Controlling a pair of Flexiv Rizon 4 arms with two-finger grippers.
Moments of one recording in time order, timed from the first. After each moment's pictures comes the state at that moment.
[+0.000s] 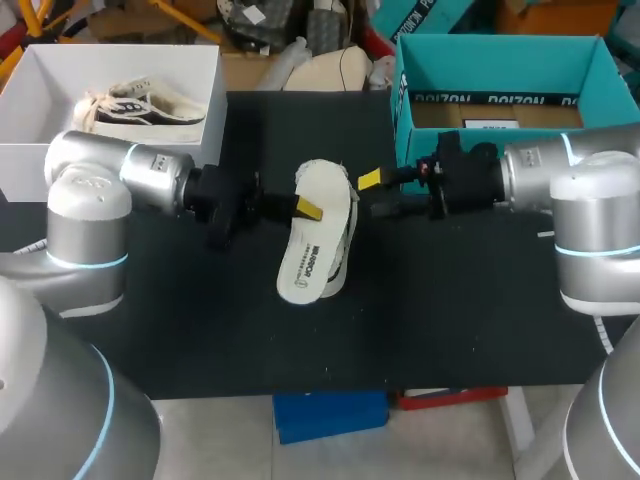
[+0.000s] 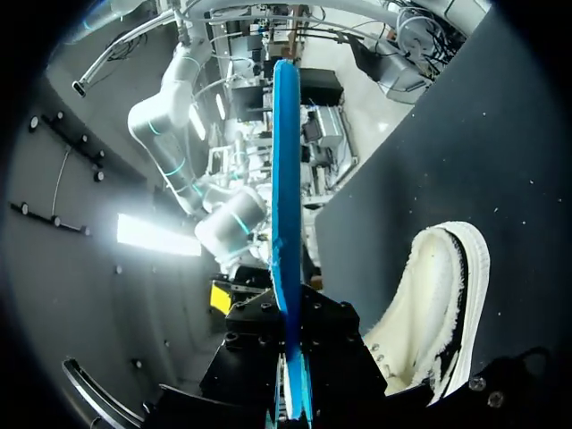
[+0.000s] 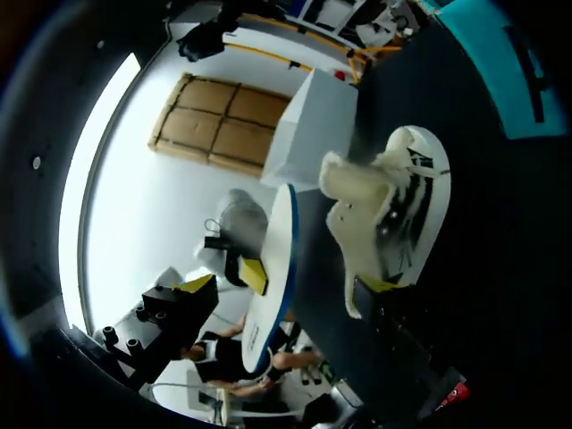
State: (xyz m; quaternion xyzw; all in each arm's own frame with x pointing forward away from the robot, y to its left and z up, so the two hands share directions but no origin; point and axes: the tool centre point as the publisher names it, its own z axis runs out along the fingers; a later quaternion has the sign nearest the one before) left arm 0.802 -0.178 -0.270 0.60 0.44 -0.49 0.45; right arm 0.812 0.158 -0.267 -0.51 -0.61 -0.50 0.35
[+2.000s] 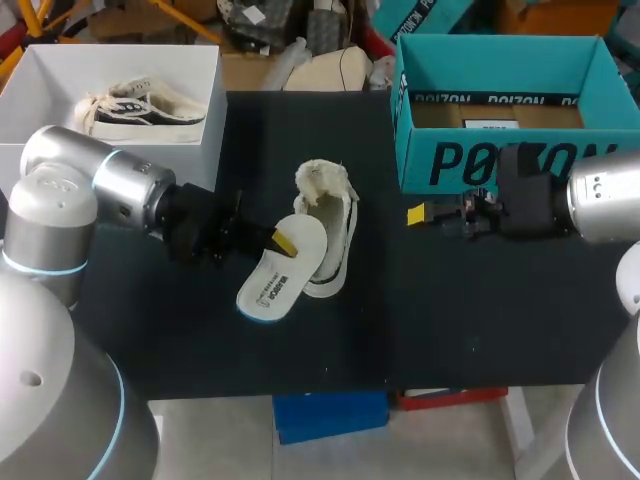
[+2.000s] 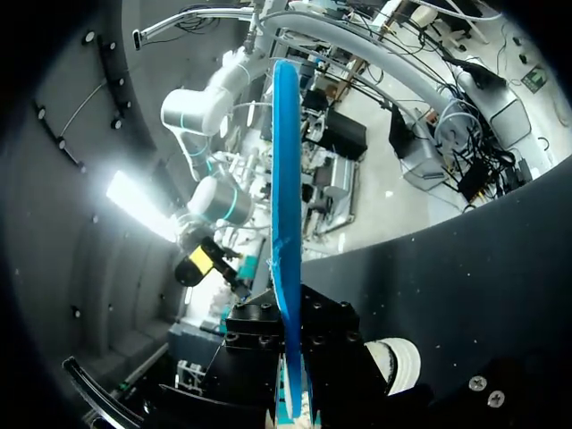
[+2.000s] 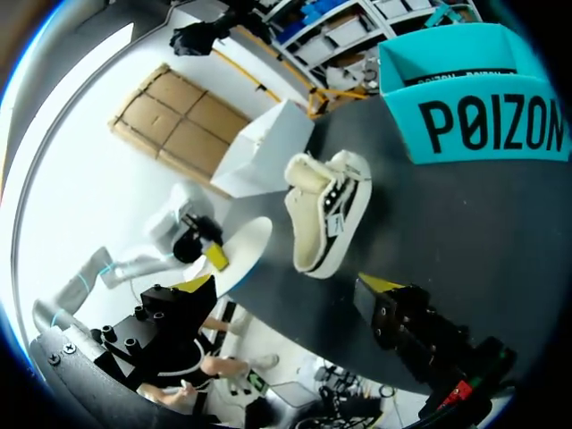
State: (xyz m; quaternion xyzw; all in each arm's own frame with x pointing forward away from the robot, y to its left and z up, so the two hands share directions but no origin) left arm 0.739 -0.143 -0.277 0.55 0.53 -0.58 0.29; right arm 0.737 0.088 -0.242 -0.56 -0.68 -0.45 0.15
